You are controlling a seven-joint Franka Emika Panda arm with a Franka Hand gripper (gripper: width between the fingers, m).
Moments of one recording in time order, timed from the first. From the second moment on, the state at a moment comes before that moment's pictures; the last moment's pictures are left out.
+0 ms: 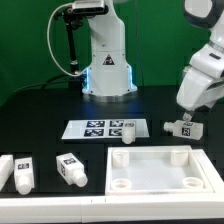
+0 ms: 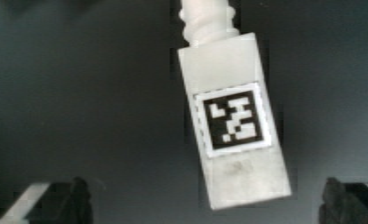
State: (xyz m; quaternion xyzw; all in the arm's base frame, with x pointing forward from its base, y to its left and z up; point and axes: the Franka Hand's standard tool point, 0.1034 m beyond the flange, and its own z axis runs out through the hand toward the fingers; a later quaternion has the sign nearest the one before) arm 0.400 0.181 0.051 0.89 0.38 -0.19 0.12
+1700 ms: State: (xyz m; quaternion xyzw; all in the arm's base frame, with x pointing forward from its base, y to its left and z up) arm 0.405 0.172 0.026 0.84 0.21 -0.42 0.27
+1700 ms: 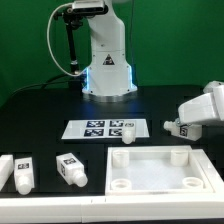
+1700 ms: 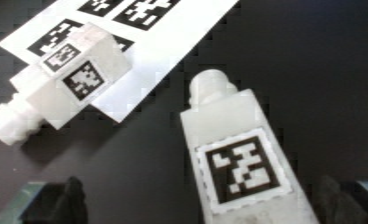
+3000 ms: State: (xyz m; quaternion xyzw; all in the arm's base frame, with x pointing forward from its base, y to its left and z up) arm 0.420 0.140 0.020 0.83 0.04 -0.49 0.26
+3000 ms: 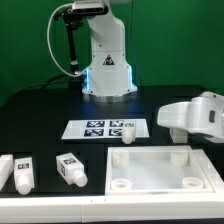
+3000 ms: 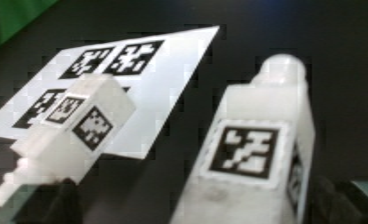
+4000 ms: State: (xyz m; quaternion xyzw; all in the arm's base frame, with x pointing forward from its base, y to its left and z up) arm 0.438 0.151 0.046 0.84 -0.16 -0.49 0.17
